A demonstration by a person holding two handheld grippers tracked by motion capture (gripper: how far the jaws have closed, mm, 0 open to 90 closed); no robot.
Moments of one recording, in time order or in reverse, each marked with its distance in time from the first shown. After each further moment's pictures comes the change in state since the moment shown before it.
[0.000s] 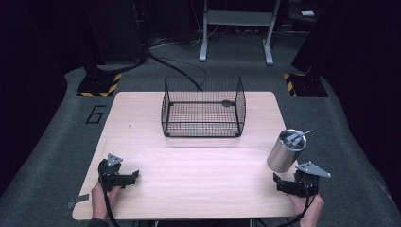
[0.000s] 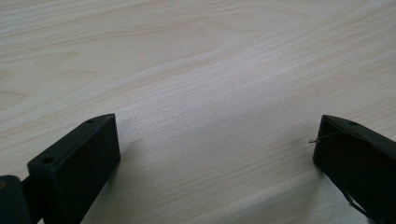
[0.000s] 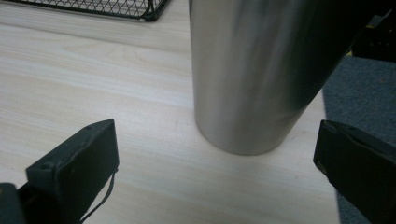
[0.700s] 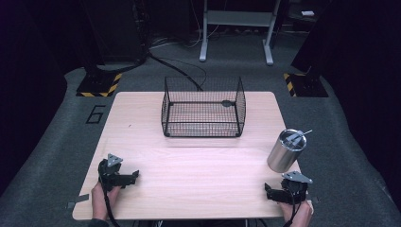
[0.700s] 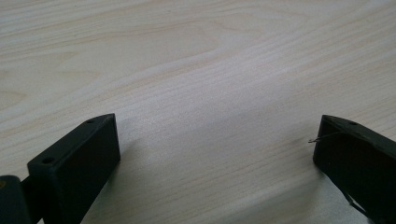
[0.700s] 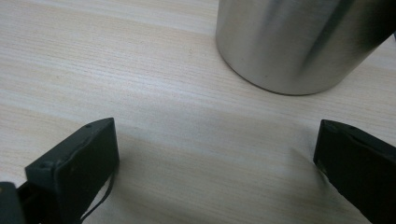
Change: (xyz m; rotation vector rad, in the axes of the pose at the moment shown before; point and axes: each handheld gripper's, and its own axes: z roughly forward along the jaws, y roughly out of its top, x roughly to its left) left arm 0.001 0.000 0.000 0.007 -0.001 0.009; right arm 0.017 -0.042 0.035 0.122 -0.022 -0.028
